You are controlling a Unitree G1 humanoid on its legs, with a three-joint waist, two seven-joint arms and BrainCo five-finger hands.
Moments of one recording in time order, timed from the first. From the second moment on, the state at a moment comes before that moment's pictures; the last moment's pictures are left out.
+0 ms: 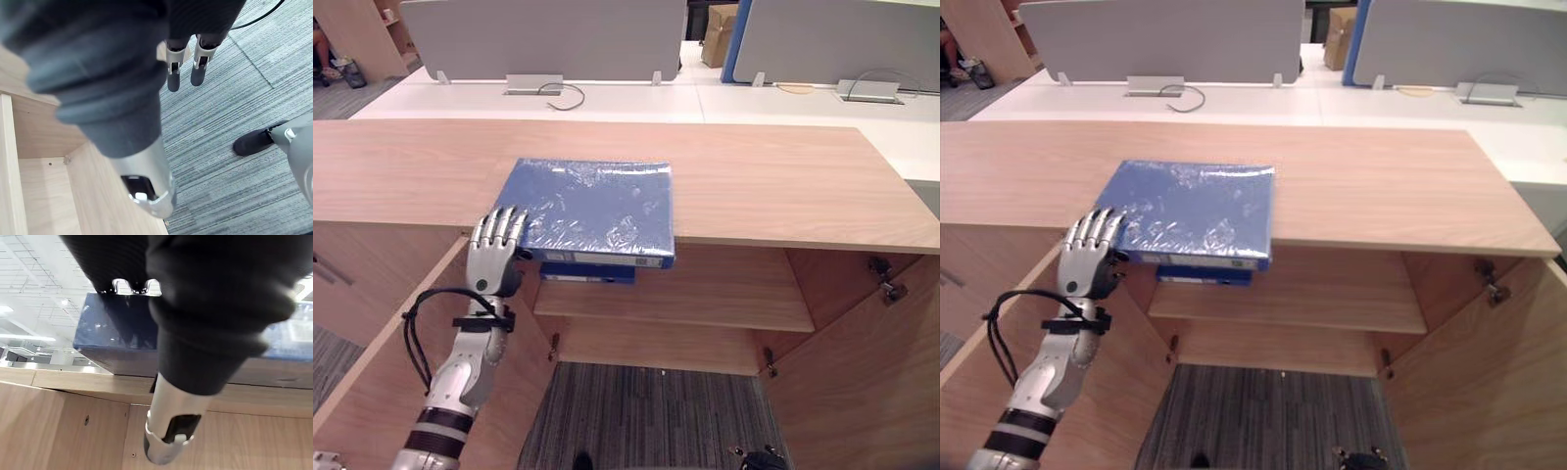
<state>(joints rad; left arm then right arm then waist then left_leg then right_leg) -0.10 0.47 -0.12 0.06 0.97 0.01 0.52 0.02 -0.08 -0.37 1.14 0.10 -0.01 -0.23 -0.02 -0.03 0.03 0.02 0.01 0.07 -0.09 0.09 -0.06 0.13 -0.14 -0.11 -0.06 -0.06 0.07</state>
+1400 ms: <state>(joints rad) -0.03 0.28 -0.31 -0.29 0.68 -0.07 0.55 0.06 -0.07 -0.39 1.19 0.13 0.00 -0.25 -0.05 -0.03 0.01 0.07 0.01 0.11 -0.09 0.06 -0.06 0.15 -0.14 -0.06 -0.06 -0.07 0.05</state>
